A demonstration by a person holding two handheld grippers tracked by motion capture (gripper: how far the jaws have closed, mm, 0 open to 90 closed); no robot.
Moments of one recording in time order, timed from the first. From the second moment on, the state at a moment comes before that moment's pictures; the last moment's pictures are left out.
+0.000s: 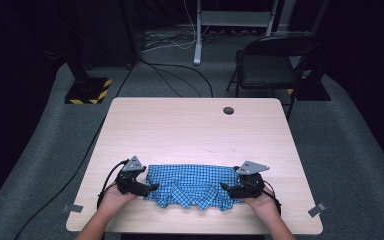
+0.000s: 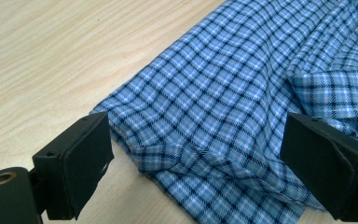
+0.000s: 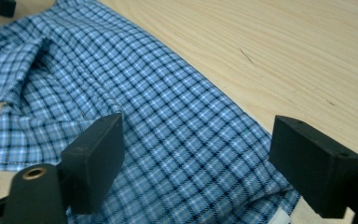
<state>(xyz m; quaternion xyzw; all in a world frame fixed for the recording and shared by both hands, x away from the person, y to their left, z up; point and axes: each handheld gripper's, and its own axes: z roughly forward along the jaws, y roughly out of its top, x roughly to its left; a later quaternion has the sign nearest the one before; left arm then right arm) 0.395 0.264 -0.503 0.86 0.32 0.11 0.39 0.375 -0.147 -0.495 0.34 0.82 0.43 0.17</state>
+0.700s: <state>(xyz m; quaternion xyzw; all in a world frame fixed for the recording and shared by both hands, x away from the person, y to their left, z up) 0.411 0.264 -0.501 0.86 0.33 0.11 0.39 0.372 -0.148 -0.501 0.36 0.82 0.41 0.15</state>
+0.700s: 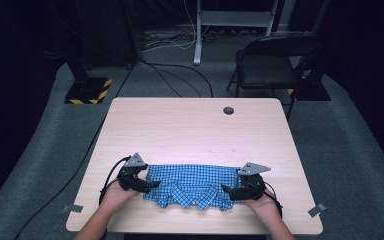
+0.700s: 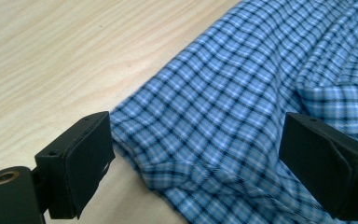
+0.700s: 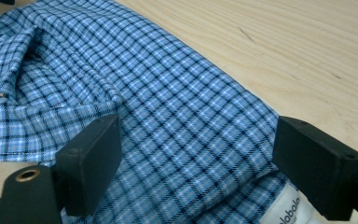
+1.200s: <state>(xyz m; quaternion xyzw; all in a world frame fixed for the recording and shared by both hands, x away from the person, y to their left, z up) 0.434 0.271 -0.504 0.85 0.36 0.13 0.37 0.356 -0.143 -0.502 0.35 0.83 0.40 0.16</state>
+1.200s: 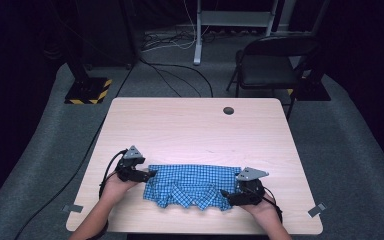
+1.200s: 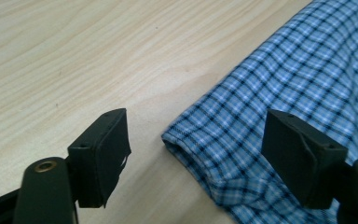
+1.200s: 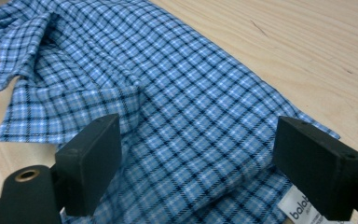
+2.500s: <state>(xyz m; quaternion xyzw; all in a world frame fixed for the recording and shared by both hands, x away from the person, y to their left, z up) 0.442 0.260 -0.514 0.87 0.33 0.13 0.35 0.342 -0.132 -0.500 0.34 0.84 0.41 0.16</state>
